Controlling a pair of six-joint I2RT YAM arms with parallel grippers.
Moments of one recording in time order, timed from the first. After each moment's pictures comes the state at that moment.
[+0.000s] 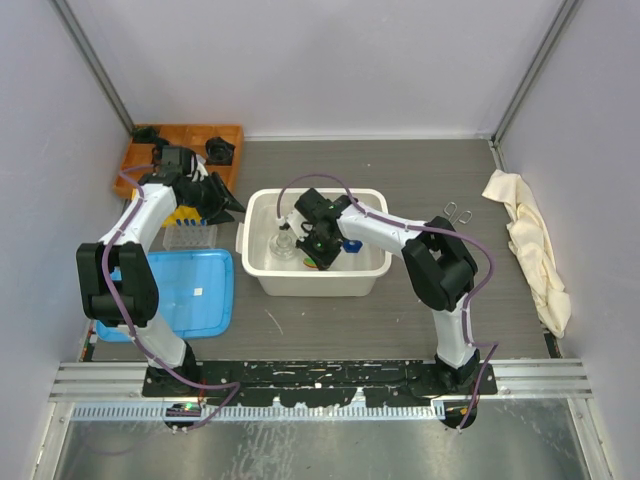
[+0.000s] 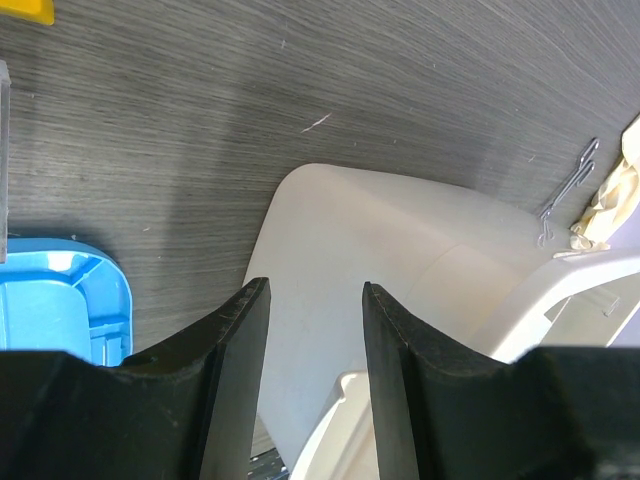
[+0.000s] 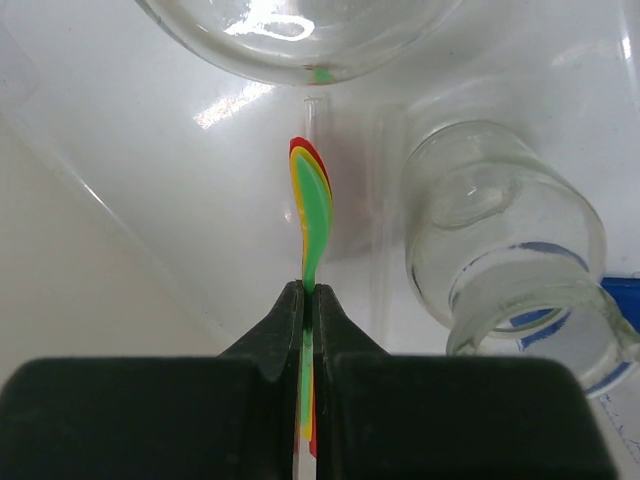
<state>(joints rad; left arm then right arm) -0.02 1.68 1.34 -0.68 0.45 -0.61 0.76 2.00 1.50 -0.77 -0.16 -0.20</state>
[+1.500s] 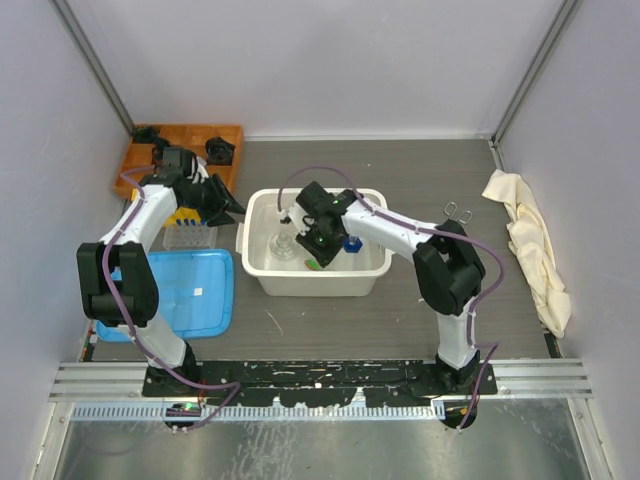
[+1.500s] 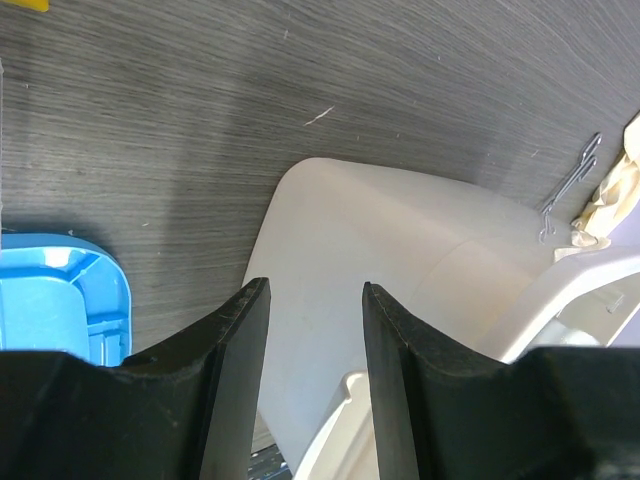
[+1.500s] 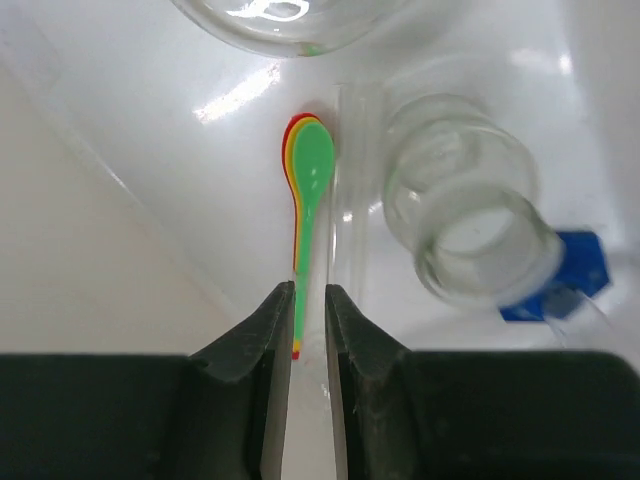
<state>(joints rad) -0.02 1.68 1.33 -0.68 0.46 -0.61 0.76 1.97 1.52 -0.81 -0.15 -0.20</state>
